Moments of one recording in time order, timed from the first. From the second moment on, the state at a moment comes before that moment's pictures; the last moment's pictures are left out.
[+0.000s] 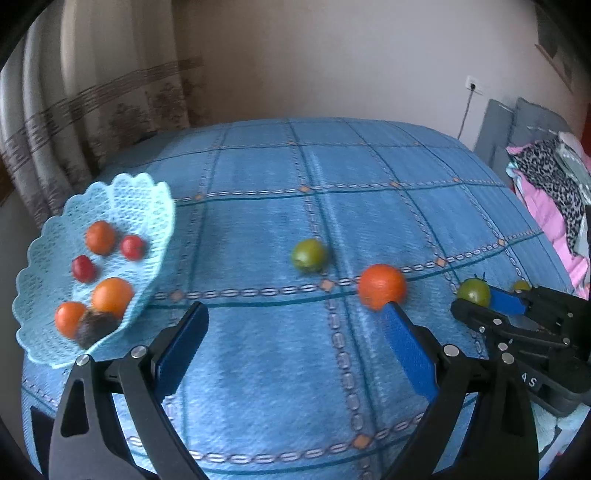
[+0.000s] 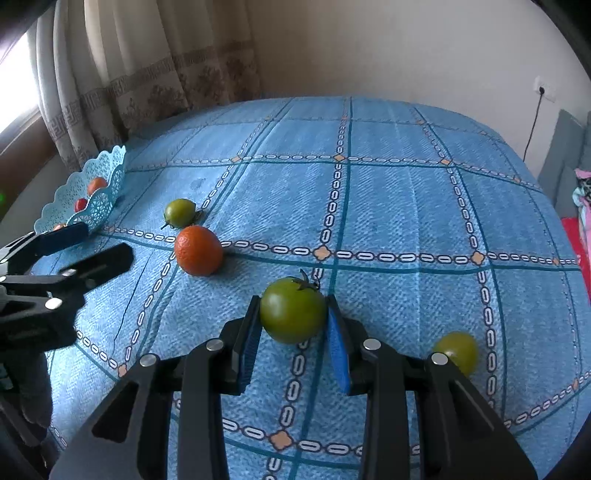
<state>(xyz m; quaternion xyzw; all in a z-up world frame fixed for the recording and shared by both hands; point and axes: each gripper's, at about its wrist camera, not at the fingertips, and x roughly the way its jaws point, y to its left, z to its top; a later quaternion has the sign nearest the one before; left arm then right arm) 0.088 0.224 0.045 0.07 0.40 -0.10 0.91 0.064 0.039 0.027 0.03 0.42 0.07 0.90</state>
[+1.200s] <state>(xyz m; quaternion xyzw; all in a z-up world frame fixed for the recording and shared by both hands) 0.114 0.176 0.009 0.05 0.43 -0.16 0.89 0.056 0.018 0.028 0.06 0.41 0.08 0.91</state>
